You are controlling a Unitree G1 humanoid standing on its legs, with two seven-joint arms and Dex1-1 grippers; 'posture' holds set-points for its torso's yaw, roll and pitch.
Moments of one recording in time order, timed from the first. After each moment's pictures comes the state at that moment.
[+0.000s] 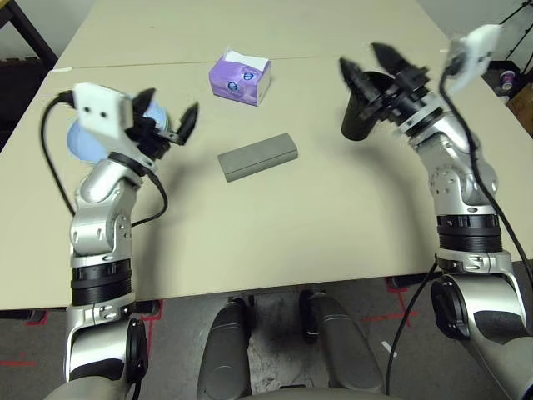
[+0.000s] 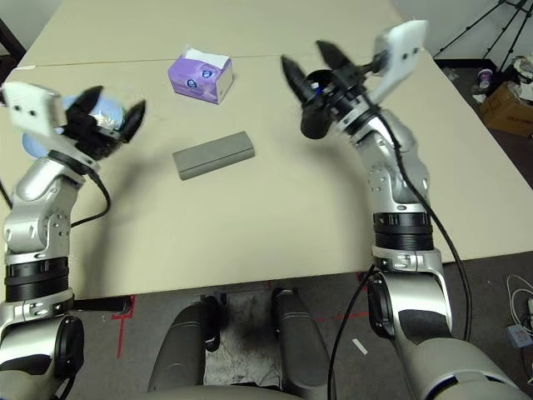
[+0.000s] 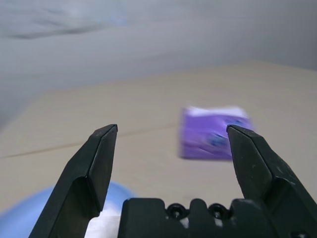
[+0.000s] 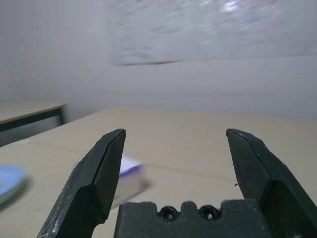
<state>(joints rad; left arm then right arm) -0.45 0.45 0.39 -0.09 -0.26 0.18 -0.32 -0.80 -0.36 -0.28 0.23 0.40 0.09 0.46</state>
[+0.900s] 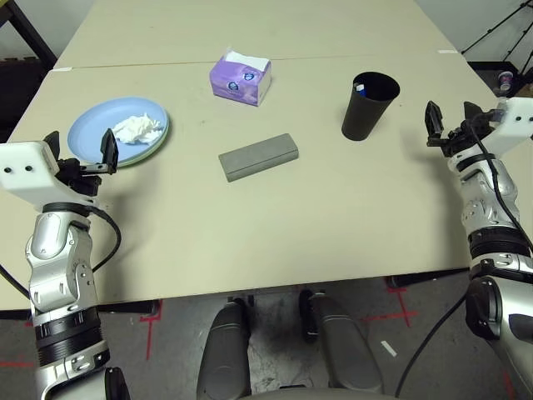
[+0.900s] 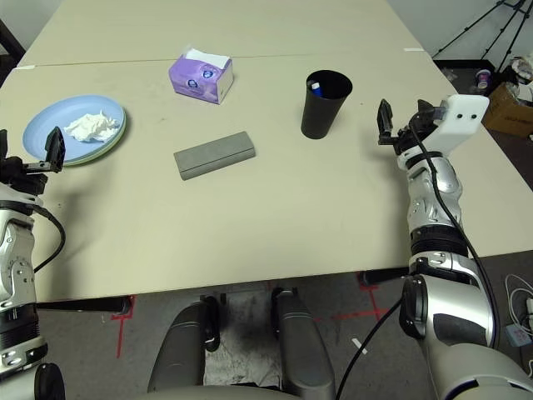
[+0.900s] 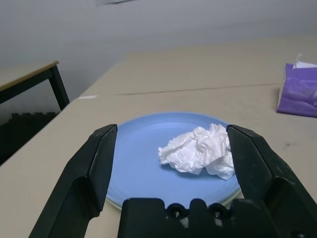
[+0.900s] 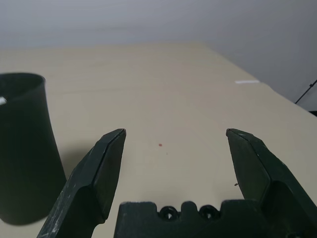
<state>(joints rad) -0.23 0.46 0.50 -0.02 -0.26 0.06 -0.21 -0.74 -0.46 -0.34 0.87 0.30 -0.29 0.39</state>
